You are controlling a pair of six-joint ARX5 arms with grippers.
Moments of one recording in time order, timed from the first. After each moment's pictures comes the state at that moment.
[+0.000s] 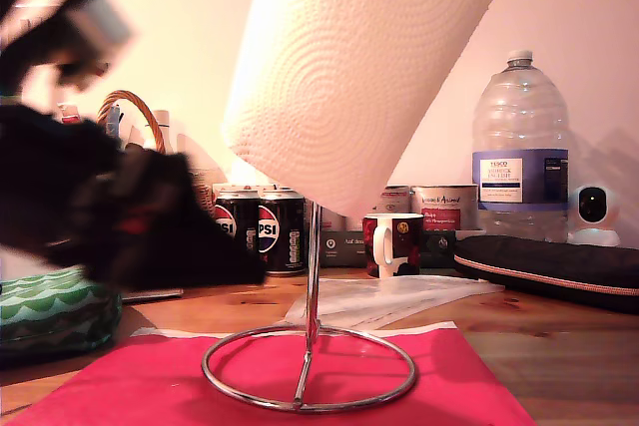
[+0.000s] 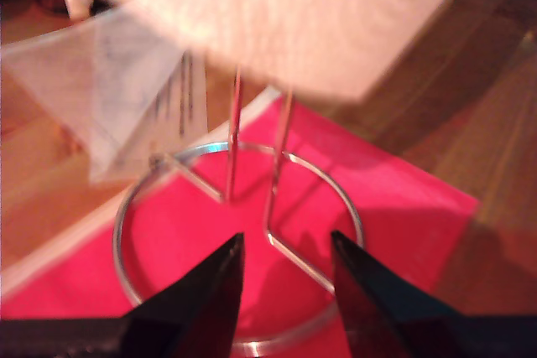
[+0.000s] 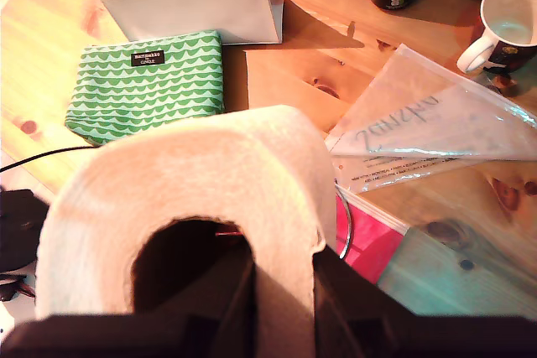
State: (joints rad) left arm -0.82 1.30 0.20 0.70 0.15 -0.11; right arm 0.68 1.56 2.03 -1.39 -0.12 0.18
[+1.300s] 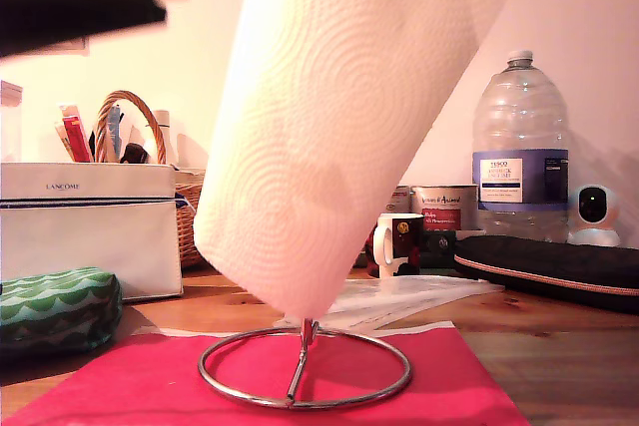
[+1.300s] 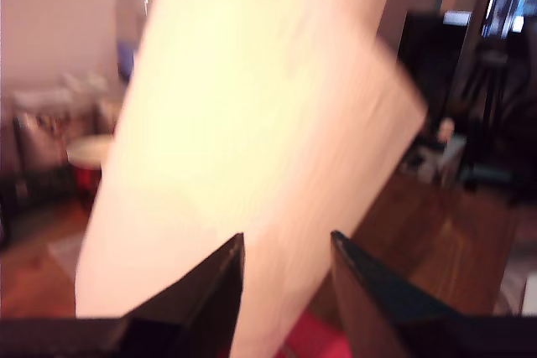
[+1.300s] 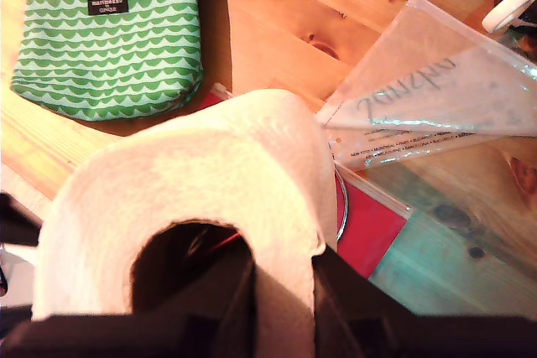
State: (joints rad) left arm -0.83 0.58 0.18 0.41 0.15 -0.15; right arm 0.72 1.71 2.02 -1.39 -0.09 0.19
